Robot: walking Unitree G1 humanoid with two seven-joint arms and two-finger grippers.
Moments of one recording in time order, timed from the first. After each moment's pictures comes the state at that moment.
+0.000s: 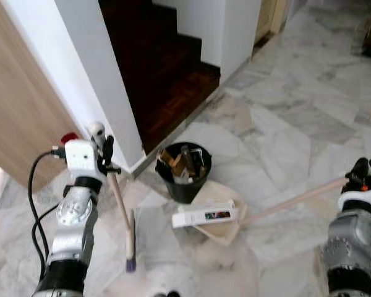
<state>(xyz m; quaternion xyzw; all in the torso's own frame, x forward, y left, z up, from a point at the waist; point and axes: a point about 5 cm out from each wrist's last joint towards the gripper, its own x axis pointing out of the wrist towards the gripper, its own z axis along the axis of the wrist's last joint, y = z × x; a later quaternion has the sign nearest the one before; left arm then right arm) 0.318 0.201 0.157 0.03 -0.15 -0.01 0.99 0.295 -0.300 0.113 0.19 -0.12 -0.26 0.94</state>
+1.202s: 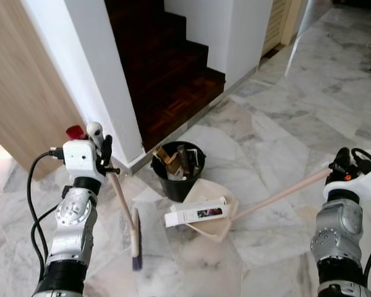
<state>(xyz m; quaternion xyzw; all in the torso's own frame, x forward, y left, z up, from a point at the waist) 0.317 0.202 0.155 0.03 -0.15 -0.01 0.99 0.312 -0.290 0.123 0.19 -0.11 -0.23 0.95</state>
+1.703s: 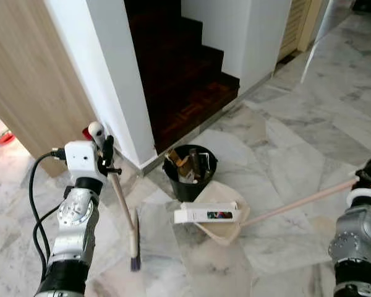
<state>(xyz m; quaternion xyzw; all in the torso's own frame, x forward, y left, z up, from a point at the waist) 0.317 0.200 0.156 0.03 -0.16 -0.01 0.99 0.295 -0.324 0.119 0.20 -0.11 -0.32 0.92</state>
